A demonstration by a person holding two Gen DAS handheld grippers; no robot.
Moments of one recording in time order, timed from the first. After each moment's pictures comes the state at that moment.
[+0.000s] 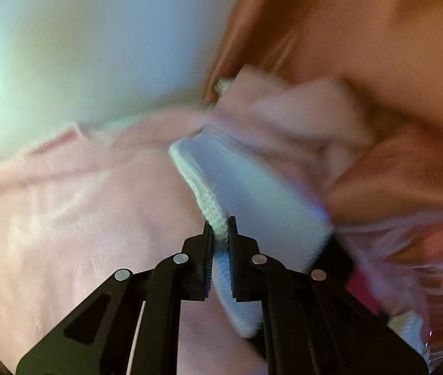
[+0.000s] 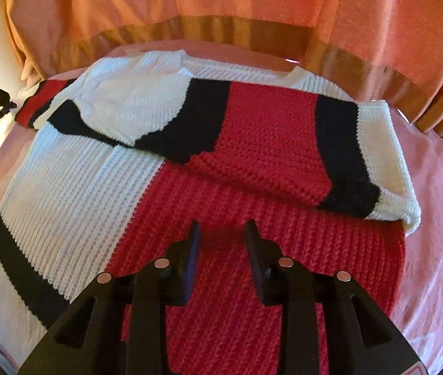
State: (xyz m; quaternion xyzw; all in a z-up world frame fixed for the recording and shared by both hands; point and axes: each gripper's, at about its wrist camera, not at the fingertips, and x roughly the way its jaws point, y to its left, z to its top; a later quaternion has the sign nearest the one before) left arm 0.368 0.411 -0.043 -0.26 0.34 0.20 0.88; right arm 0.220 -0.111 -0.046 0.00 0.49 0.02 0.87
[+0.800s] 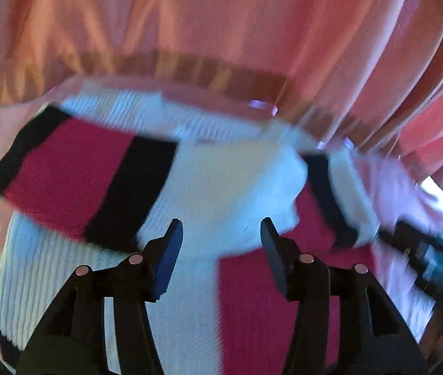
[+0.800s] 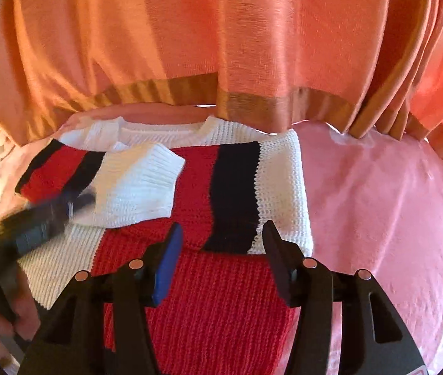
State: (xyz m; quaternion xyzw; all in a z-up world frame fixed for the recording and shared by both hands) left arm 0.263 -0.023 -0.053 -0.06 0.44 -0.17 0.88; right arm 0.221 -0.198 0.016 0.07 0.45 -0.05 0.89
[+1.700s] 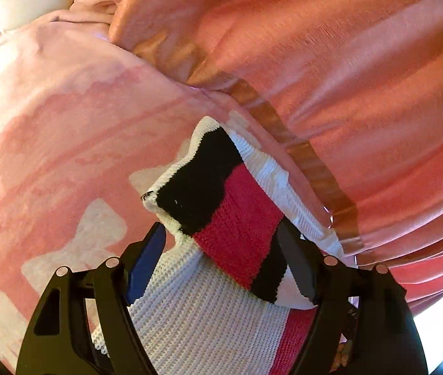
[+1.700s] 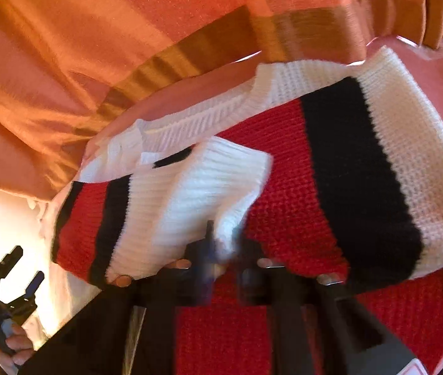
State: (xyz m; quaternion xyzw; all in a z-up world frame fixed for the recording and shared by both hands) left arm 0.263 0.184 -0.034 -0.33 0.41 -0.05 0.85; right arm 0.306 -0.155 -0.049 0.29 0.47 0.02 0.84
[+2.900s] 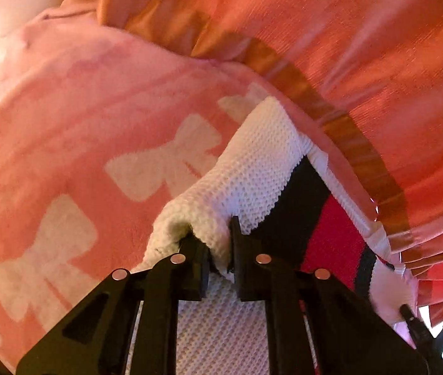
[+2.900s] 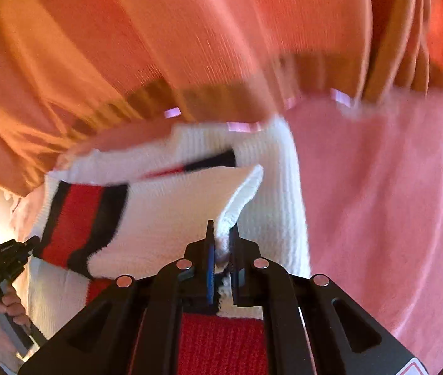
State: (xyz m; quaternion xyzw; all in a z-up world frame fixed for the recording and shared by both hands) left arm 0.307 0.137 -0.067 -0.27 0.44 0.01 0.86; right arm 0.272 -0.255 -0.023 0.18 0.45 -0.03 0.88
